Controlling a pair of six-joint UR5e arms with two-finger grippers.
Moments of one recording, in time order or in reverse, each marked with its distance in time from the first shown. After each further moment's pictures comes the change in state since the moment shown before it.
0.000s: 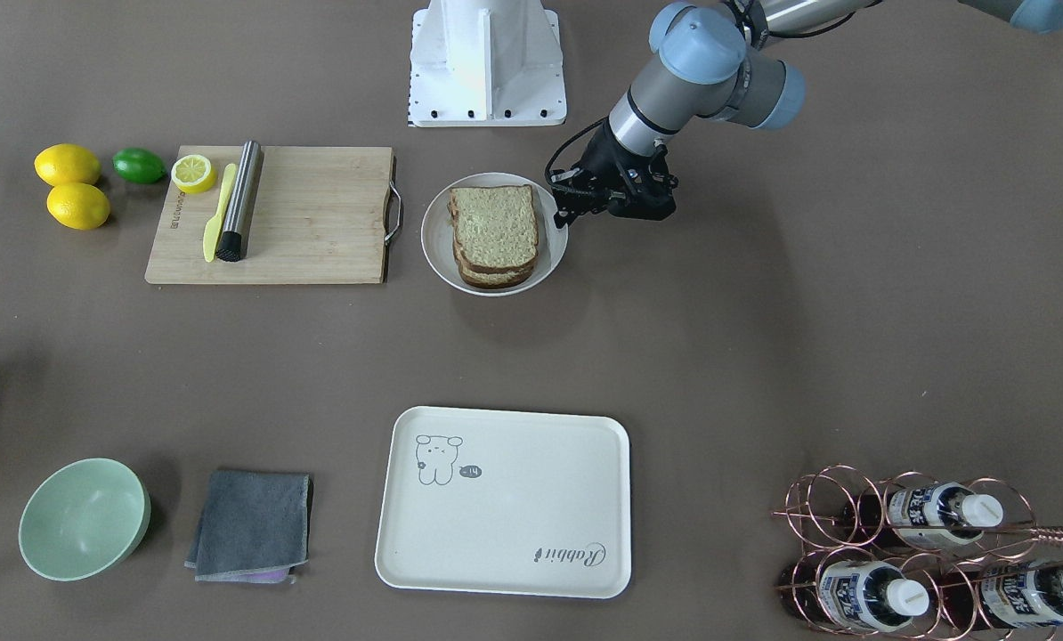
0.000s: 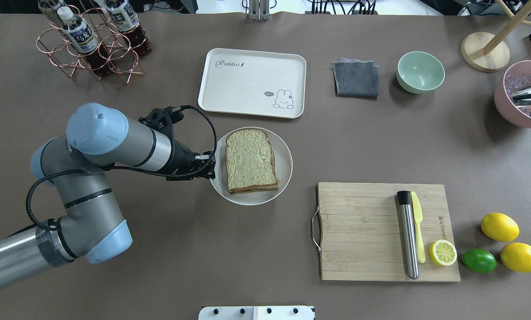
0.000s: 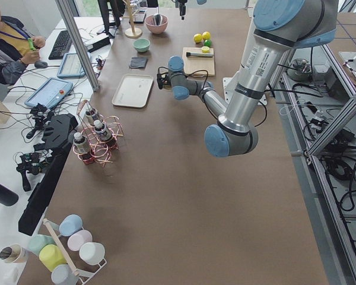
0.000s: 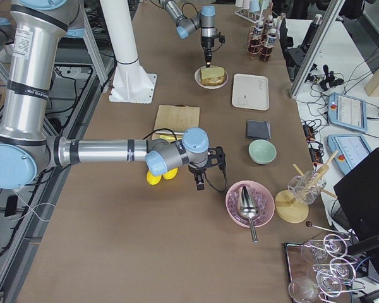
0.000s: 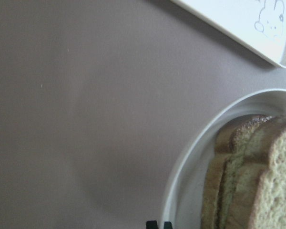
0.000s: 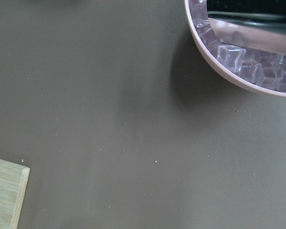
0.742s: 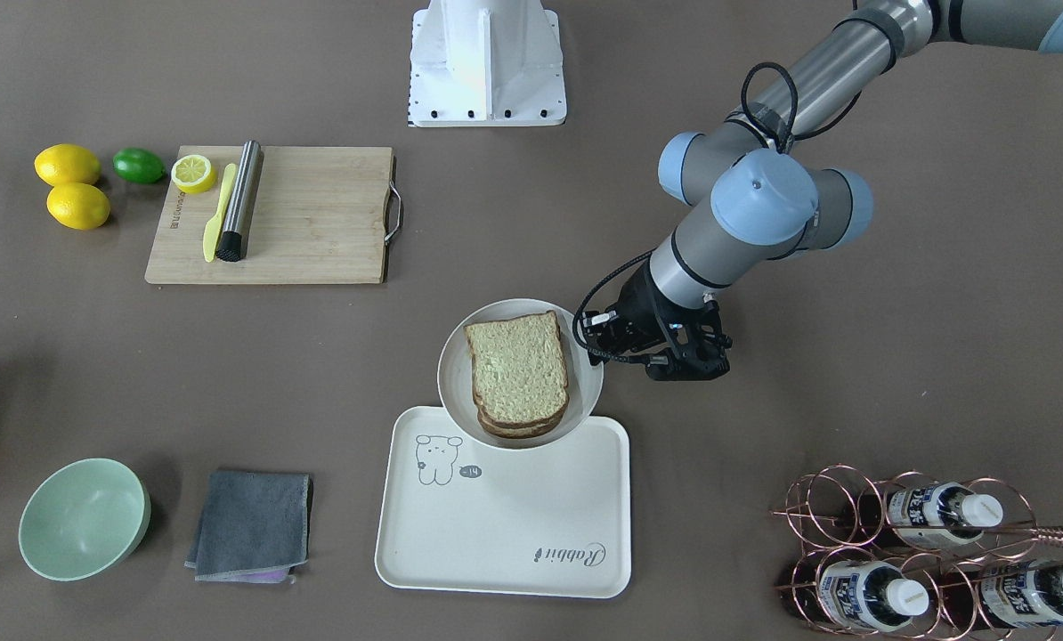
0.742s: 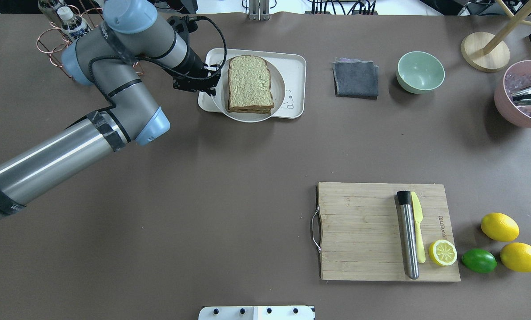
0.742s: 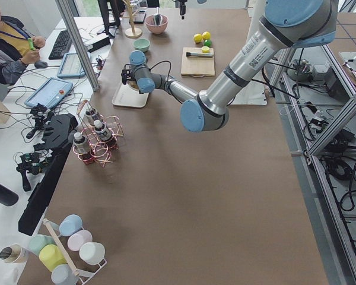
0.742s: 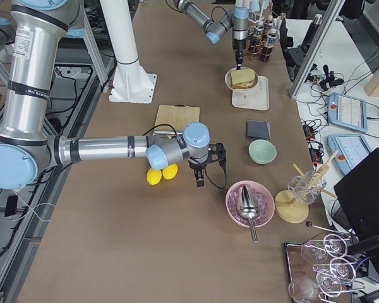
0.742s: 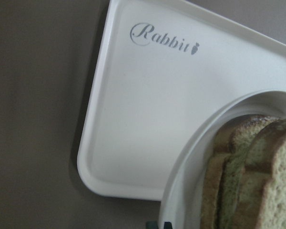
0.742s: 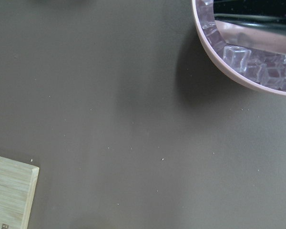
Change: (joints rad) left arm -0.173 -0.338 0.501 -0.001 -0.092 0.252; right arm 0.000 0.004 0.042 -0.065 -0.004 0.001
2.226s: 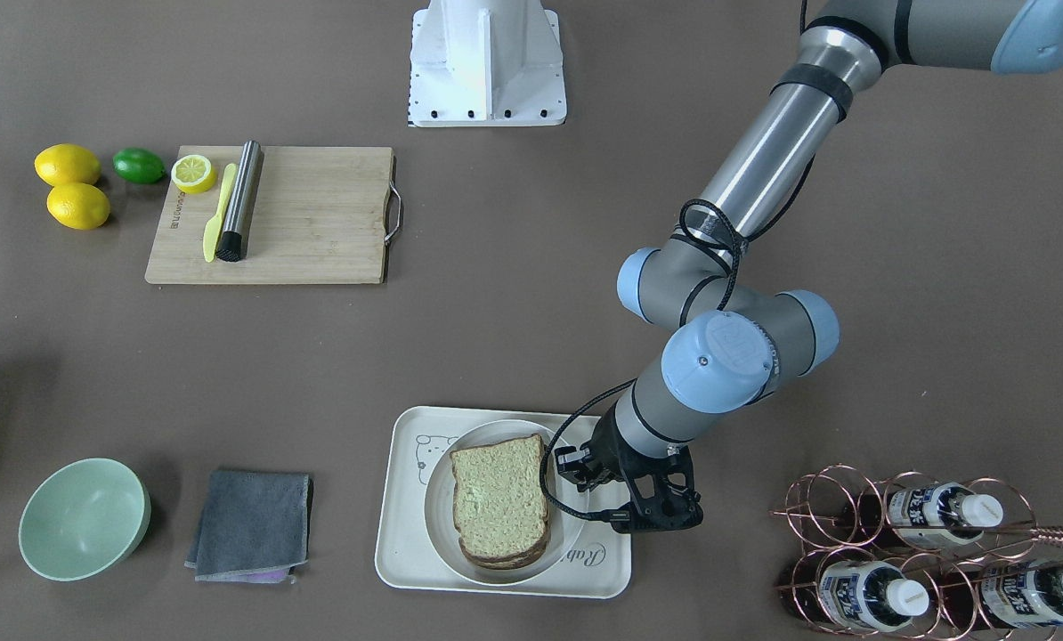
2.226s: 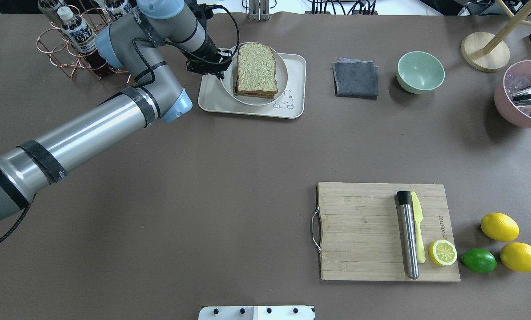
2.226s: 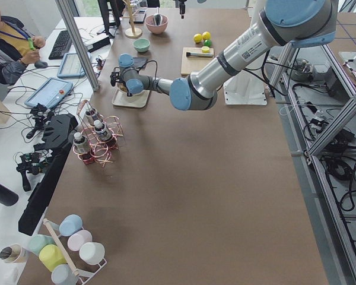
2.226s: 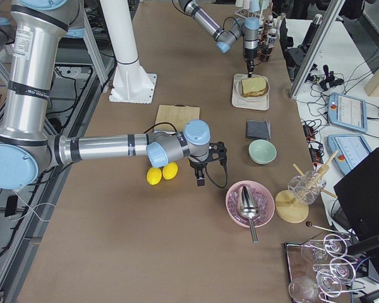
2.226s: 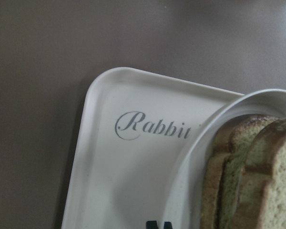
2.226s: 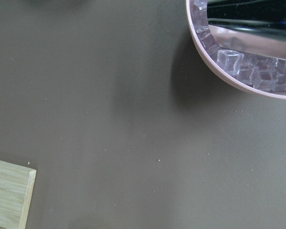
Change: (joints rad) left arm -0.002 -0.171 0.366 -0.171 0.052 0.048; right arm 0.000 0.002 0.020 -0.028 -0.019 -0.002
